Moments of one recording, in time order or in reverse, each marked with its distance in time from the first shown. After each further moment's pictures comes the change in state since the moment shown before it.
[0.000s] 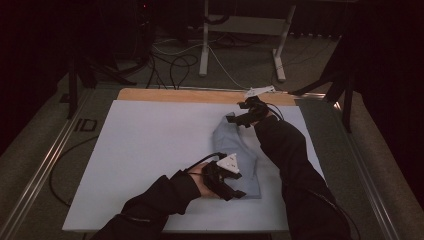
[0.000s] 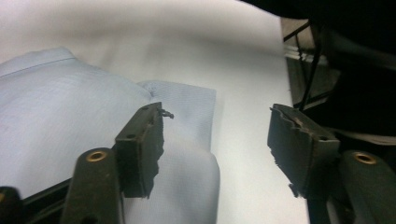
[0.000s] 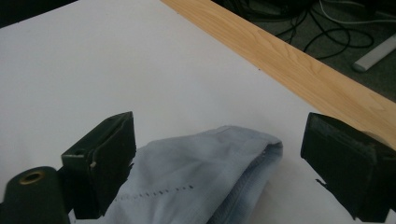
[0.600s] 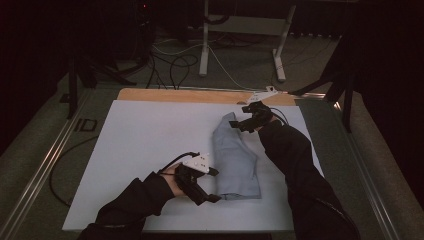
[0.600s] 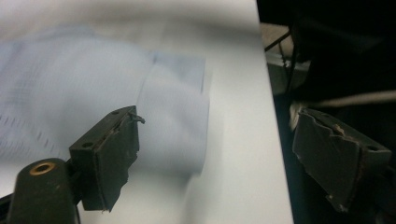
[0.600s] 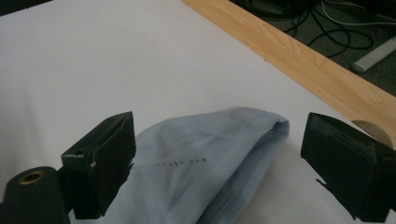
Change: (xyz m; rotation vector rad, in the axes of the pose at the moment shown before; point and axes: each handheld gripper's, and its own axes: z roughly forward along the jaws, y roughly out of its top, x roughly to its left) left arm 0.003 -0.049 -0.049 -0.036 -0.029 0.021; right arm 0.010 -0.010 -0.015 0.010 -0.001 -0.026
